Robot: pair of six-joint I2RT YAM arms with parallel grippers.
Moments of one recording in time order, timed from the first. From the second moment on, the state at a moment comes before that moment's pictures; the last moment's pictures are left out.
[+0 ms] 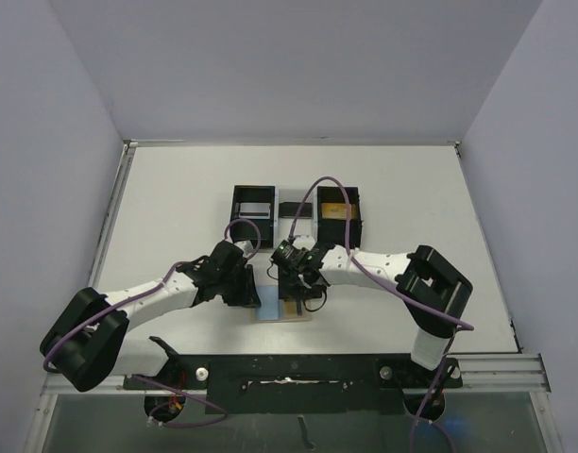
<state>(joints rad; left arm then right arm) -0.67 1.31 0.55 -0.26 0.19 -0.69 0.98 1.75 1.11 -0.62 0.17 0.91</state>
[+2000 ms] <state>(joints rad) -0.67 1.31 0.55 -0.26 0.19 -0.69 1.04 1.82 1.23 -0.76 0.26 0.89</state>
